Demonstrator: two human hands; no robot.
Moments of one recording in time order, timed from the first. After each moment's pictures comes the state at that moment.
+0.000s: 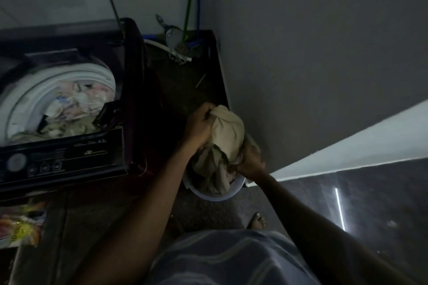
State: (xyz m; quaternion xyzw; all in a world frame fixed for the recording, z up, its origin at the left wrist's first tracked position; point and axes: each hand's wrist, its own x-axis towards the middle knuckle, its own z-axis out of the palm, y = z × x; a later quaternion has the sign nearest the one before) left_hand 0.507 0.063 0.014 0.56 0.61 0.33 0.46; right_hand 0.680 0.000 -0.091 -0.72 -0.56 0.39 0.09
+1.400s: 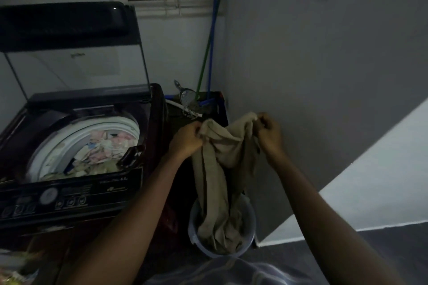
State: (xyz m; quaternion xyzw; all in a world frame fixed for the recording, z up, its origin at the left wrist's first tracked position) left_hand 0.451 0.104 0.082 0.65 0.66 0.22 0.32; right_hand 0.673 0.092 0.088 -0.60 -0.51 0.34 0.51
